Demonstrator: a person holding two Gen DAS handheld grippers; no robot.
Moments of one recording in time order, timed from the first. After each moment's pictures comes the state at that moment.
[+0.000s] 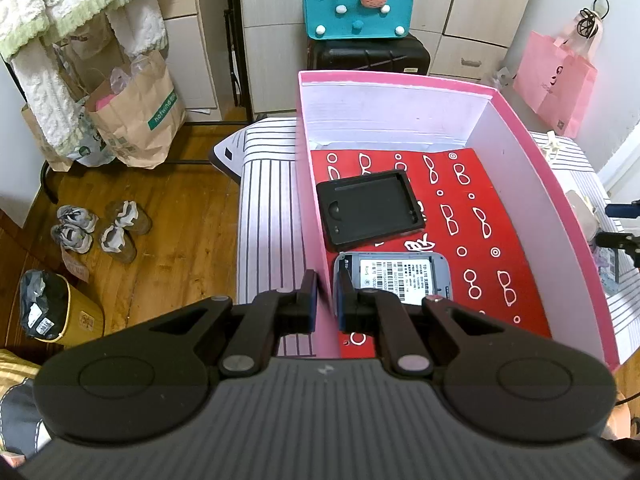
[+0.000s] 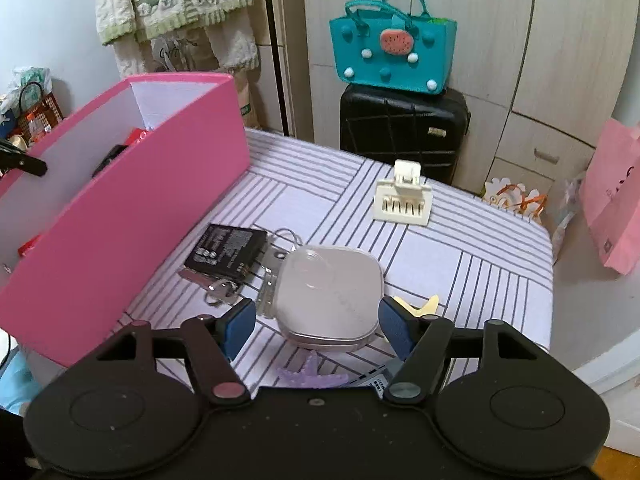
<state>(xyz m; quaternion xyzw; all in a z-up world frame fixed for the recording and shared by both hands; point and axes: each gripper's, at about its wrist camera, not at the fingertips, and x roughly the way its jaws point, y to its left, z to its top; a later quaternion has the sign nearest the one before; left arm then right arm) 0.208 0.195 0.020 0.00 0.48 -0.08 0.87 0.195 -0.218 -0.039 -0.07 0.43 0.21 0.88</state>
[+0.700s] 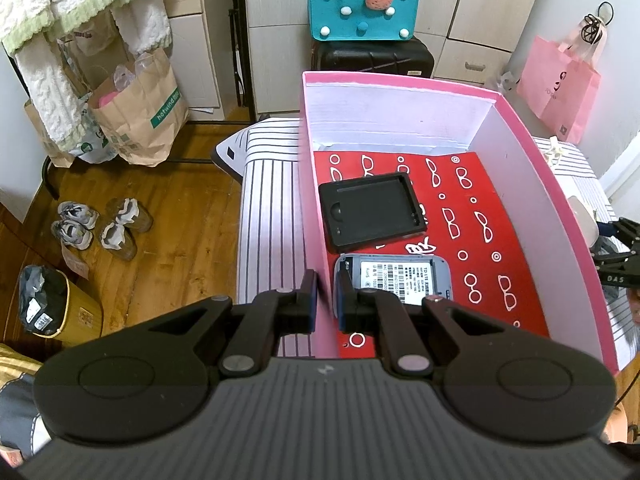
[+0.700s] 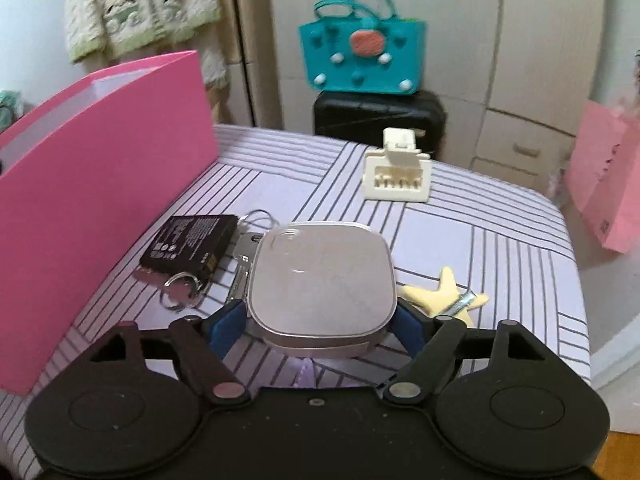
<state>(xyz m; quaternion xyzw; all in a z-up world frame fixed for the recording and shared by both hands) 0.207 0.195 0.018 0.00 0.48 -0.08 0.87 0.190 -0.208 -0.091 -0.04 0.38 0.16 0.91</state>
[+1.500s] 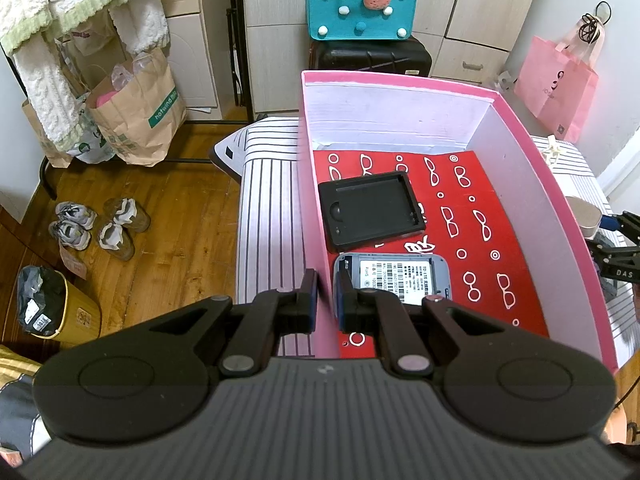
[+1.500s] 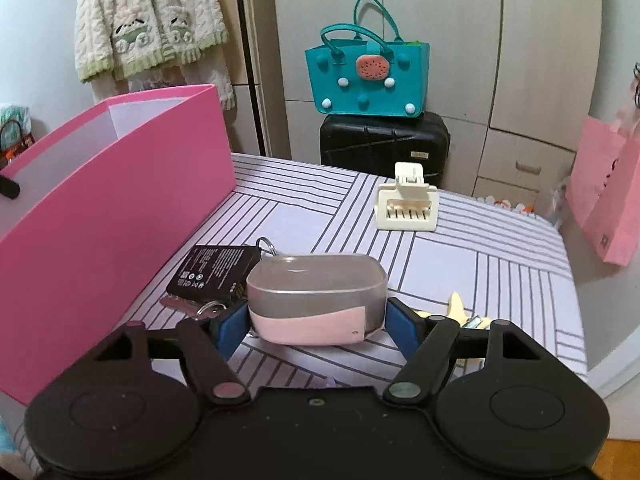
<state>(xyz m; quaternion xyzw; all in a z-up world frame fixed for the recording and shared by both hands) 0.208 0.194 0.017 -0.01 0.48 -0.08 0.87 0.186 -0.206 -0.075 -0.02 0.36 0.17 0.92</state>
